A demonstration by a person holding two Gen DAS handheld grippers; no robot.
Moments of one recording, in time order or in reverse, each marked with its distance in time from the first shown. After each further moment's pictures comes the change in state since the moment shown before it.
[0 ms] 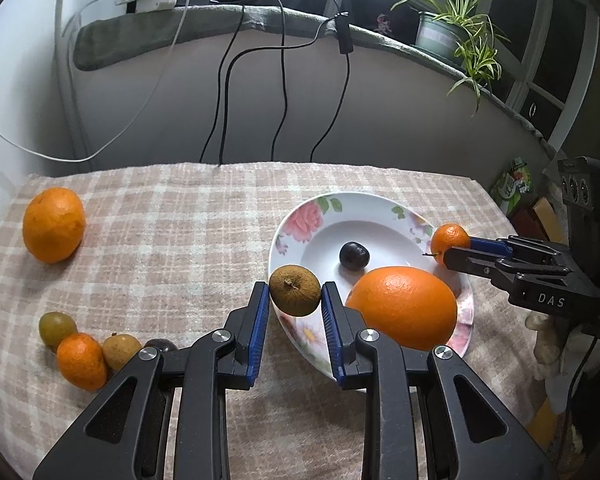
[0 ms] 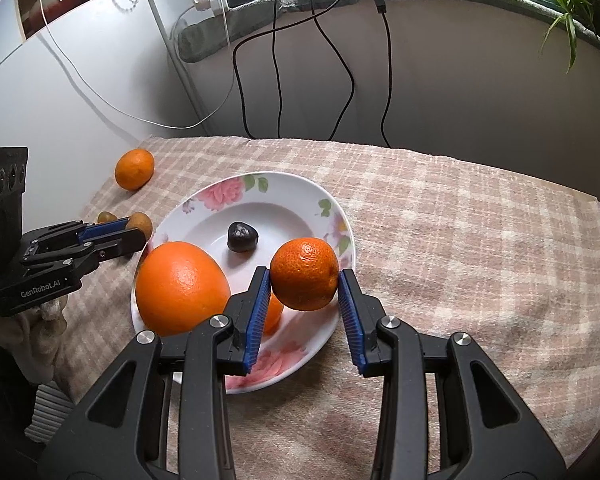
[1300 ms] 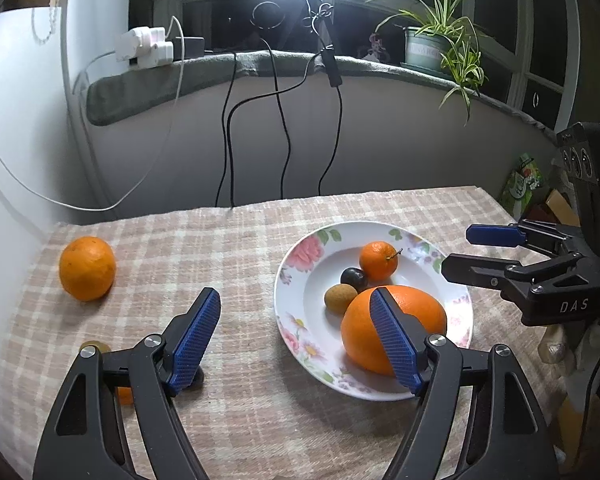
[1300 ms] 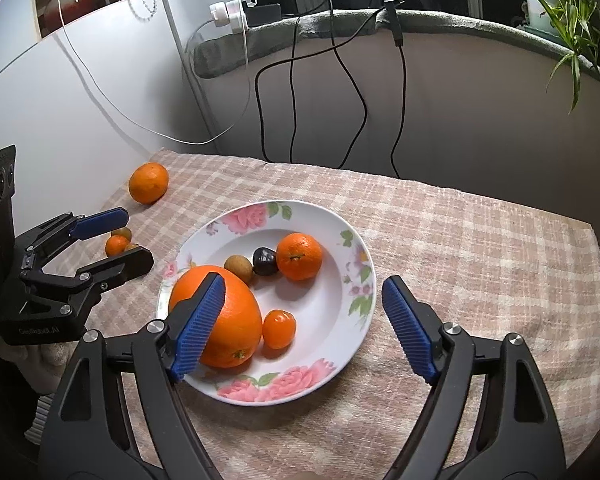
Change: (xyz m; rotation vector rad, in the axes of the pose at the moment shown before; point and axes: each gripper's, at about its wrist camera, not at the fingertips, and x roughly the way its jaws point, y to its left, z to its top) left arm -0.024 -0.021 0.002 0.100 -0.116 0.102; right arm -0.016 0.021 0.010 -0.041 -0.062 -0.003
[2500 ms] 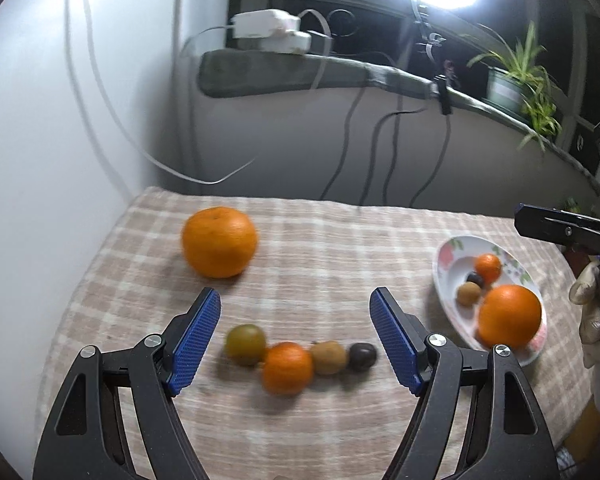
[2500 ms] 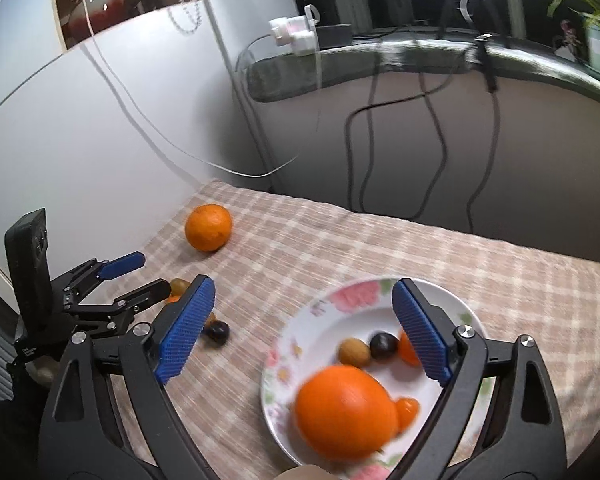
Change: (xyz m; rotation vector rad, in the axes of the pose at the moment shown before) left arm -0.026 0.129 -0.024 -0.181 -0.022 0.136; right arm 0.030 0.085 0.061 -0.034 -0.039 0.125
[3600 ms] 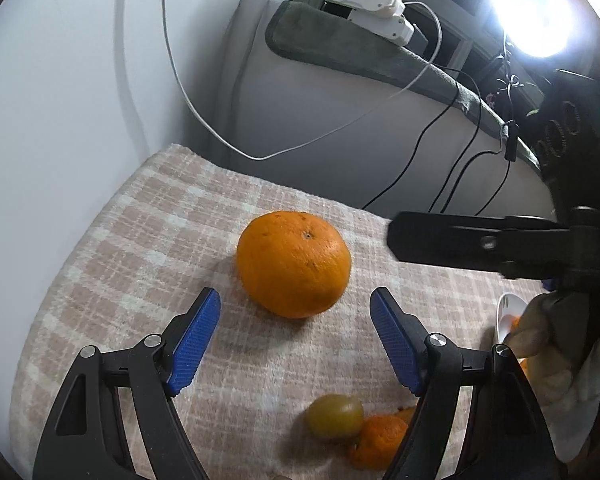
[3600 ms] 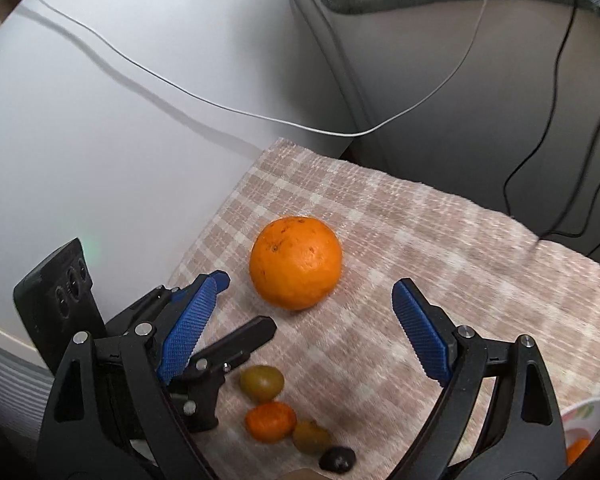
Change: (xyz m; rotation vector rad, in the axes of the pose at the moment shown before) left arm 0.070 0.086 0.021 -0.227 0.084 -0.095; right arm 0.188 0.082 0.069 0.054 0.311 0.229
